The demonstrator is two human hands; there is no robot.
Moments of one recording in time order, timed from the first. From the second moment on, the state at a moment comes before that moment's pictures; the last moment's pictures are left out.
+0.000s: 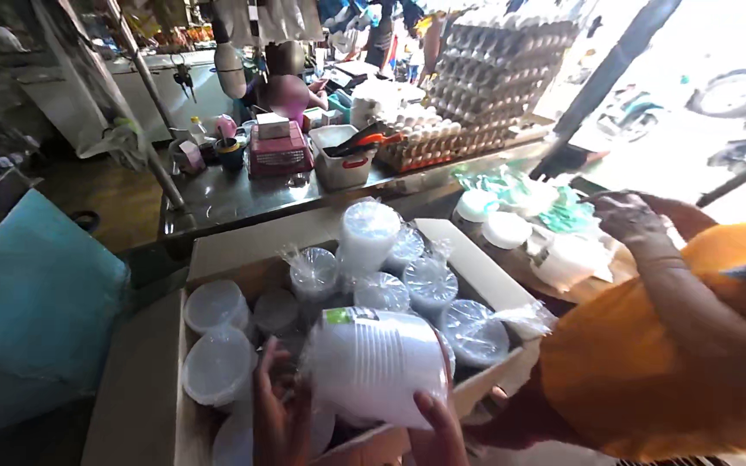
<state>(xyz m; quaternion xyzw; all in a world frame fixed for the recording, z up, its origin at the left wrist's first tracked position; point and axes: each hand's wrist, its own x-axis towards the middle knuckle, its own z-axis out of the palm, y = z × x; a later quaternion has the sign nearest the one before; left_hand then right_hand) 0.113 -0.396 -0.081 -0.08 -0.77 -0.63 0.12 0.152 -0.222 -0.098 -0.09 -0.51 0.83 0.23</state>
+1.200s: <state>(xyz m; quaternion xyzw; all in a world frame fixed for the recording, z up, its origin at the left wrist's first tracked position) 0.044 -0.239 -0.115 -0.22 -0.85 -0.48 0.01 0.153 -0.078 -0.122 -0.15 -0.58 0.70 0.39</state>
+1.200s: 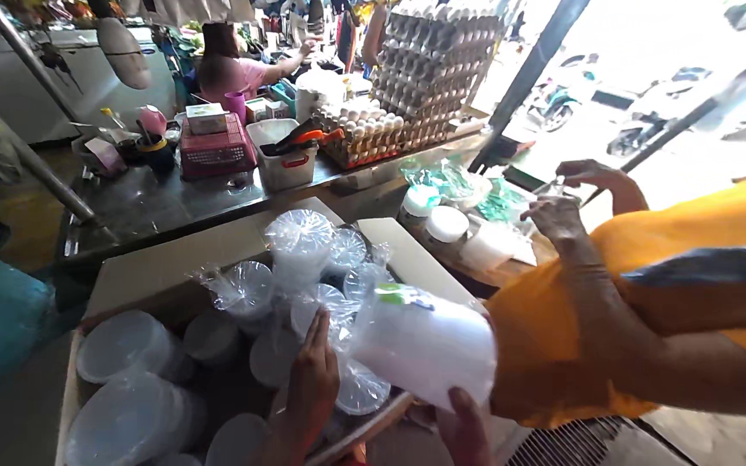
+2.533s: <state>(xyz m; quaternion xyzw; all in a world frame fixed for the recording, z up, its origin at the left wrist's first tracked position) 0.080 -0.260 -0.140 -0.40 -0.78 -0.47 0.07 0.065 -0.032 -0.127 -0.08 -0.72 0.68 0.13</state>
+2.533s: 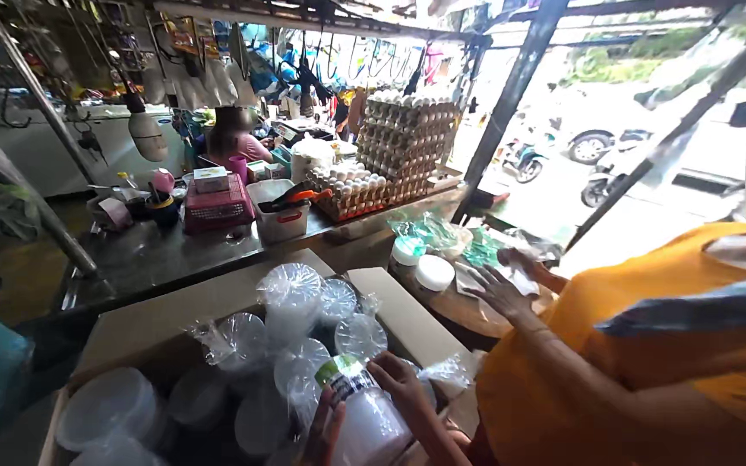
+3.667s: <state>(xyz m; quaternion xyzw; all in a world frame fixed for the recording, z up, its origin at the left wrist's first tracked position) 0.014 -0.296 0.064 -0.34 -0.74 -0.55 0.20 0.099 -0.027 0.023 0.06 -0.74 0.55 0.37</state>
